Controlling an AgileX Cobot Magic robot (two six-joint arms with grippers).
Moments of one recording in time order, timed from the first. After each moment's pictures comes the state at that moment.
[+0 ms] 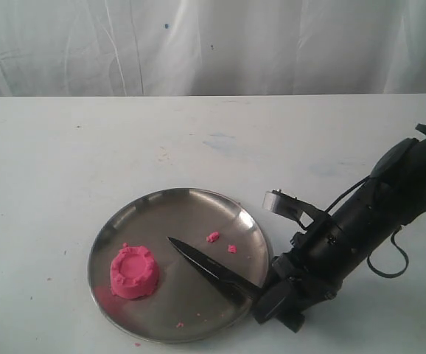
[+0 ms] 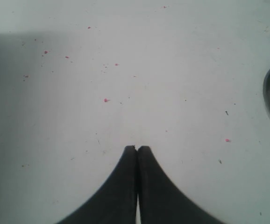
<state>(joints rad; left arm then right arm) 0.17 0.00 0.02 -0.08 0.44 0.08 0.22 1.95 -0.91 0.90 1.09 -1.02</state>
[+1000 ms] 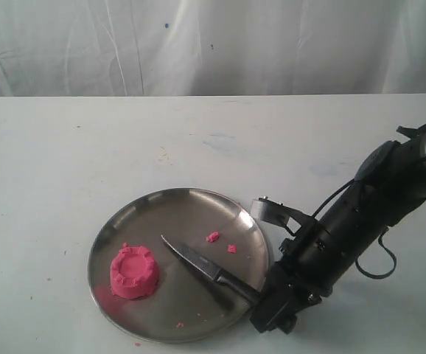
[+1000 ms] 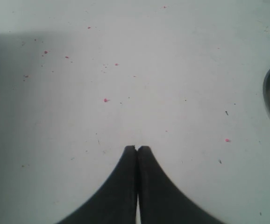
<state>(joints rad) 0.17 0.00 0.02 -0.08 0.44 0.08 0.26 1.97 -0.93 0.89 1.12 -1.03</state>
